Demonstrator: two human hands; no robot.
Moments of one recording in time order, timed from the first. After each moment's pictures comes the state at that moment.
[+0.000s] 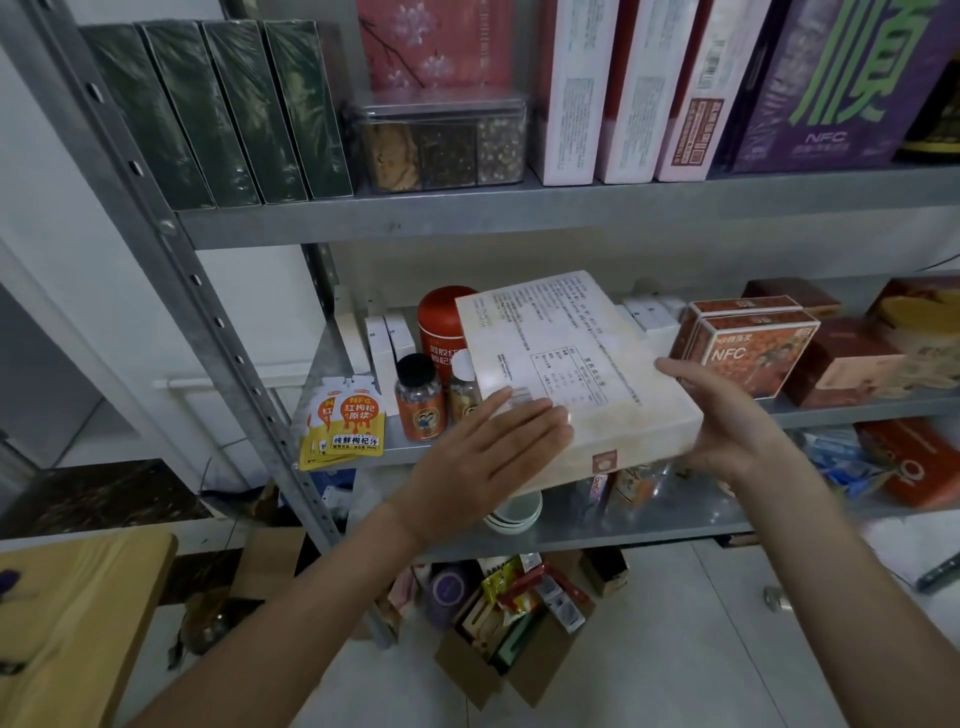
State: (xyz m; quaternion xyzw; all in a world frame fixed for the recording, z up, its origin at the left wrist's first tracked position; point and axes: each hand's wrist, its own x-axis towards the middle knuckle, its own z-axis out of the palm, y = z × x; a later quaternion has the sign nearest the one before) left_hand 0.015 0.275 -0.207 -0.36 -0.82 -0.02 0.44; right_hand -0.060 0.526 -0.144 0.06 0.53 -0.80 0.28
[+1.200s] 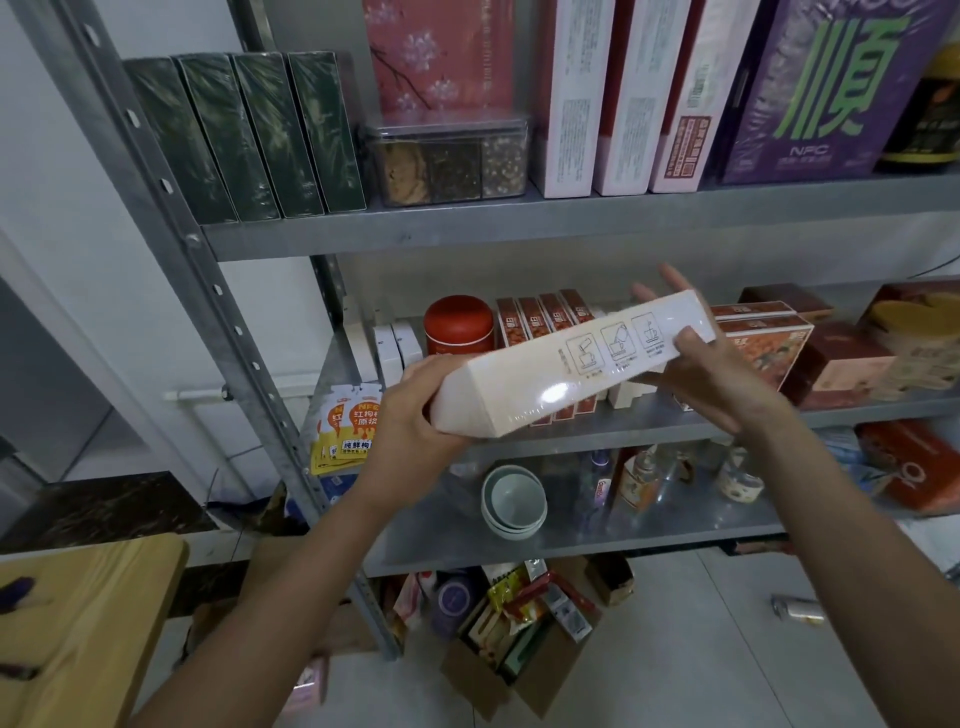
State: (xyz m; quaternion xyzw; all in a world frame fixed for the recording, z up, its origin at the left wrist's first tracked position) left_hand 0.051 0.254 -0.148 -0.13 -0.82 -0.47 0.31; right_hand -0.093 0.528 -0.133 -0.23 0.63 -0.72 0.15
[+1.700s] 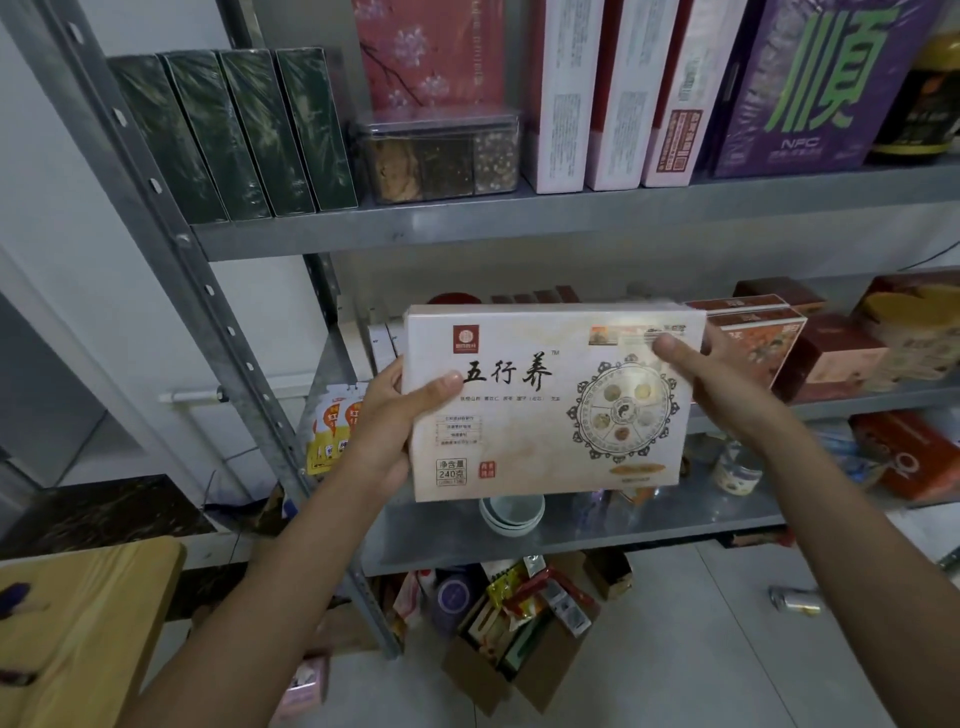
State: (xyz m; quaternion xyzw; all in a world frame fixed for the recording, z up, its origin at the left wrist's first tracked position) left_hand 0.037 0.242 -0.152 0.04 -0.59 -0.80 0.09; right_hand -0.079 0.535 -0.140 -0.18 0.69 -0.69 0.07
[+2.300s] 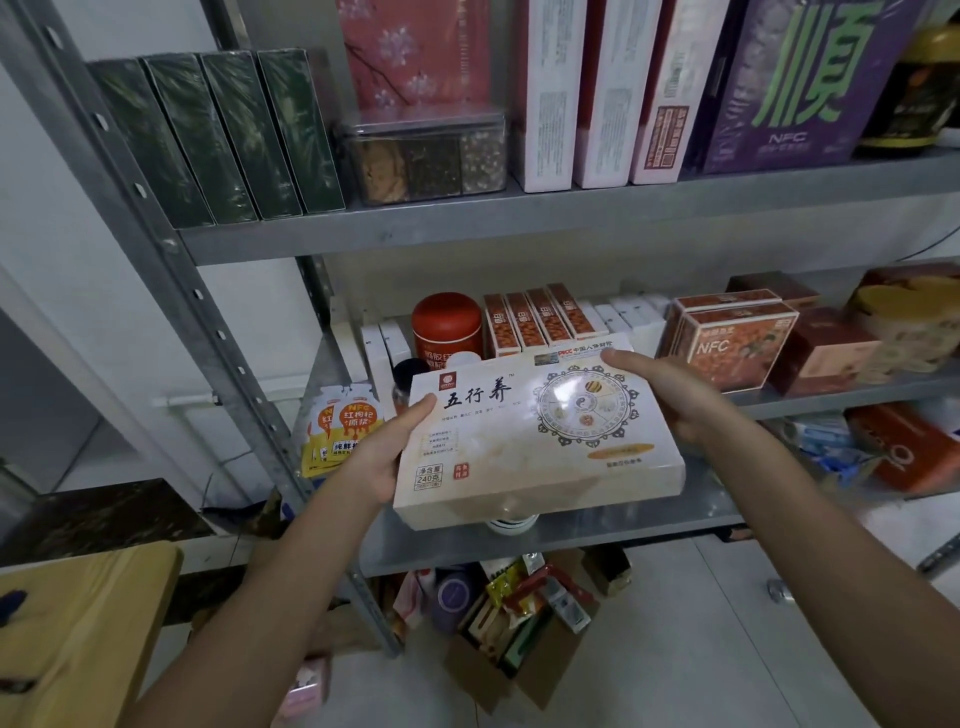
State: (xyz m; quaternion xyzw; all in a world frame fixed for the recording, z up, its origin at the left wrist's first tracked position) left_hand 0.009 0.223 -0.190 0.27 -0.49 -0.82 -0.12; right_hand -0.085 0.510 -0.151 0.01 0.73 -0.66 0.19
